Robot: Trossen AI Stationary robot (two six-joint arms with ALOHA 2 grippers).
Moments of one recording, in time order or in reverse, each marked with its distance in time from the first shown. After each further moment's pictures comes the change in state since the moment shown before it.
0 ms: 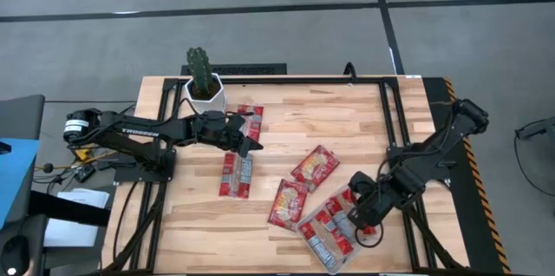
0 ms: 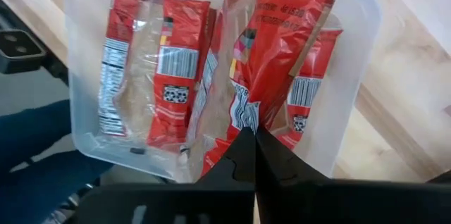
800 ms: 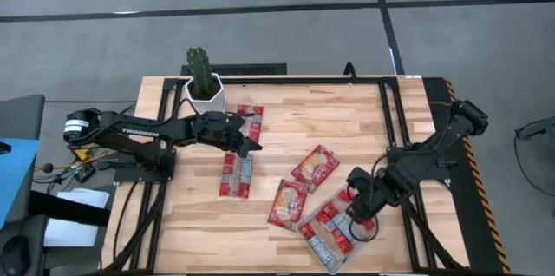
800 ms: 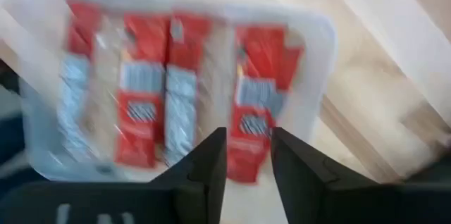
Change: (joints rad) left arm 0.005 0.000 0.000 -0.027 -0.007 0.031; right arm -0.065 0.012 0.000 -0.086 0.016 -0.066
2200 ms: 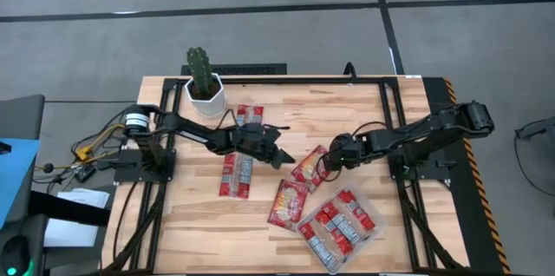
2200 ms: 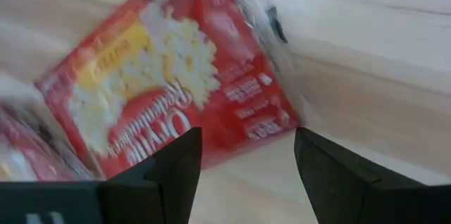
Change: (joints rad) left arm -0.054 0.577 0.224 0.432 0.089 -0.044; right arm -0.579 -0.042 -0.579 0.721 -0.008 -0.033
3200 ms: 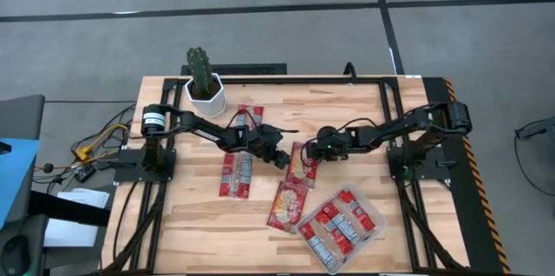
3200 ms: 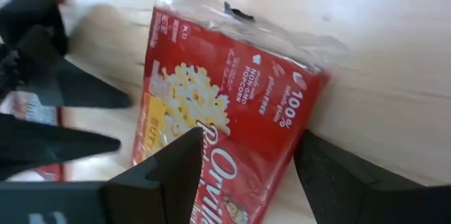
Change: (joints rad) left arm 0.037 0.147 0.086 -0.217 -0.004 0.038; right arm -0.153 0.229 0.000 0.479 -0.015 -0.010
